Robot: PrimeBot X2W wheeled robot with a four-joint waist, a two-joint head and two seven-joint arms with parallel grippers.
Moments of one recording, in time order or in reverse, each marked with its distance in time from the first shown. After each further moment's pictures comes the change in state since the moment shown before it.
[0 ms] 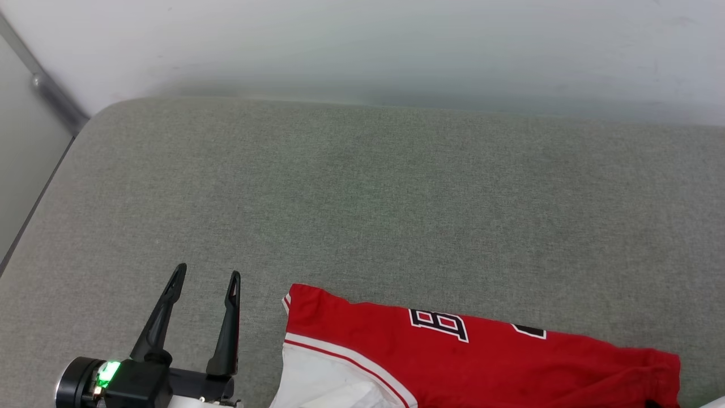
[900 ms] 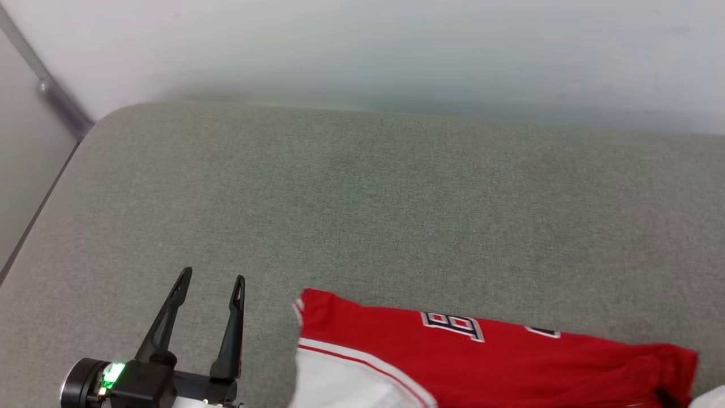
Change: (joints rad) left arm 0.005 -0.056 0.040 0.021 0.049 -0.073 0.000; right arm -0.042 -0.060 0.053 0.058 0.089 0.002 -0.100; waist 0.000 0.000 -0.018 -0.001
